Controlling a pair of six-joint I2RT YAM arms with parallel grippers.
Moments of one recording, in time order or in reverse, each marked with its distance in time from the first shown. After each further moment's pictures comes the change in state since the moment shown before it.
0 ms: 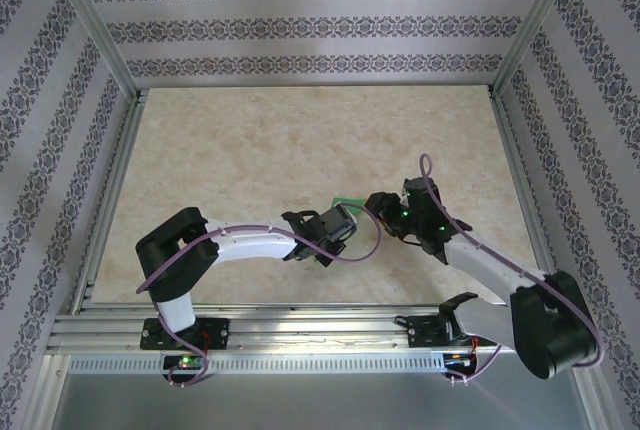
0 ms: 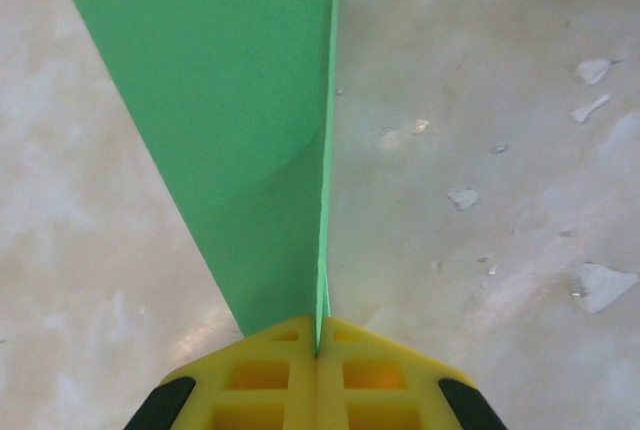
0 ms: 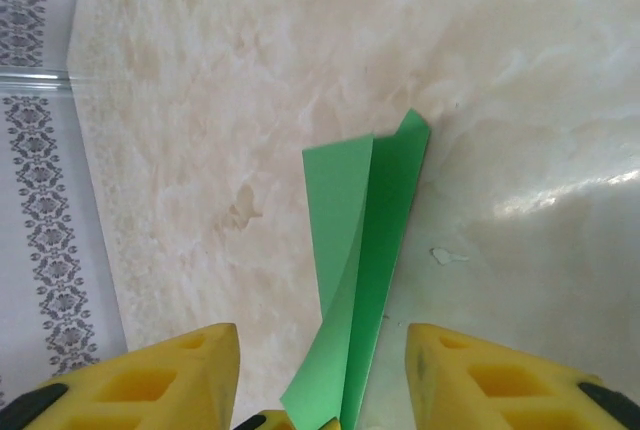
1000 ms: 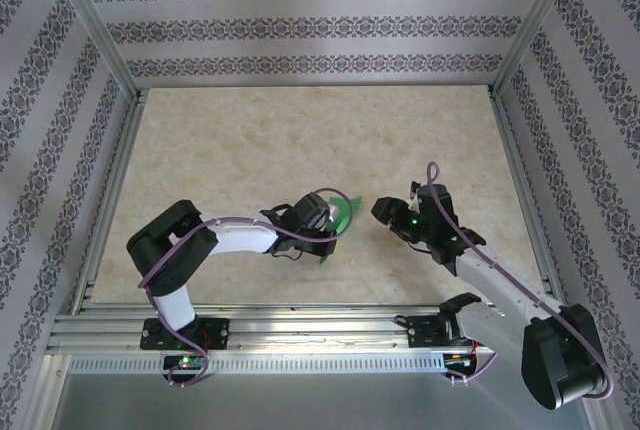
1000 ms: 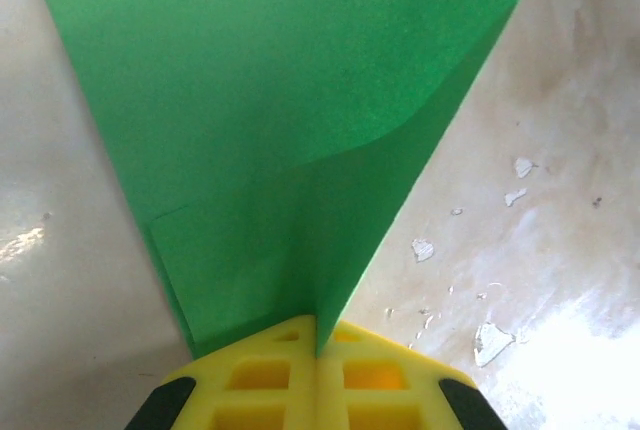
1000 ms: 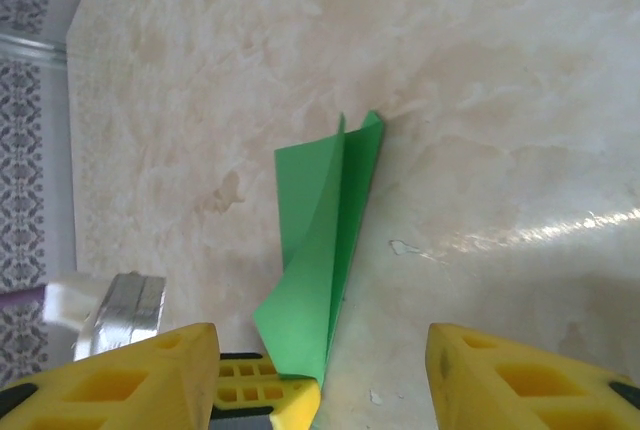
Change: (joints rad) left arm 0.171 -0.019 -0.201 0.359 0.416 -0.335; right arm -0.023 -0.143 -0.032 -0.089 -0.011 -0.188
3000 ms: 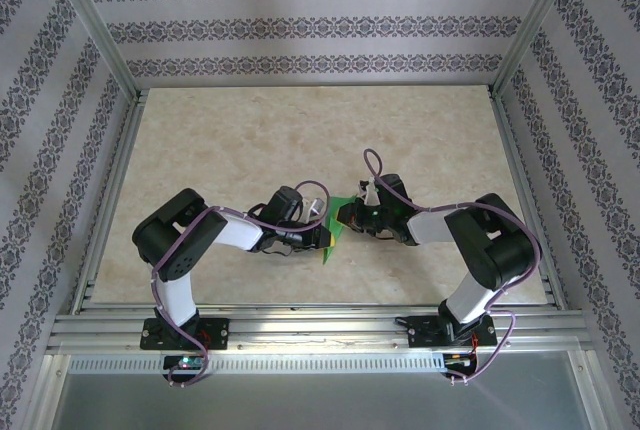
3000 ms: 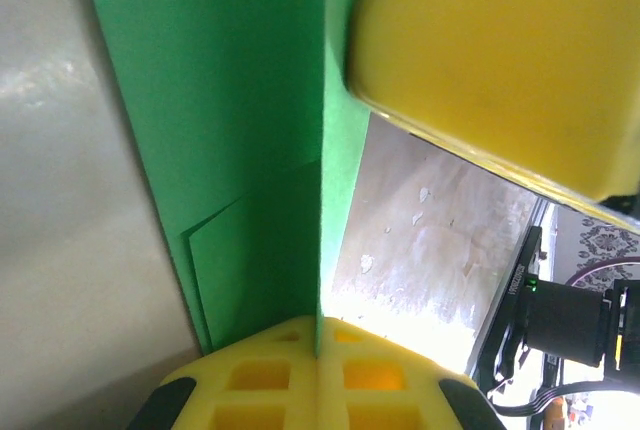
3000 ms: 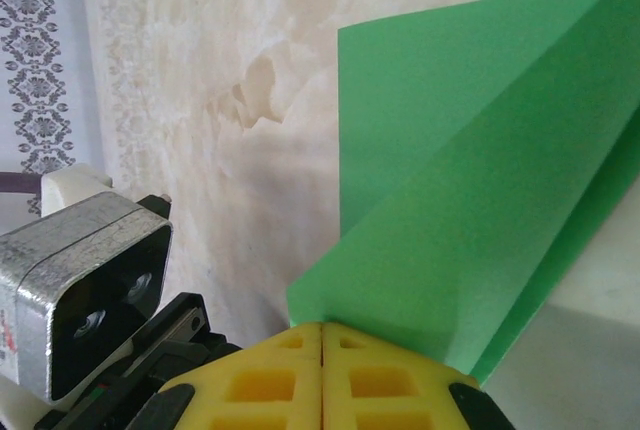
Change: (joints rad) left arm 0.169 0.082 -0.160 0.435 0.410 -0.242; right arm 0.112 0.689 0.122 0.514 -0.288 0.021
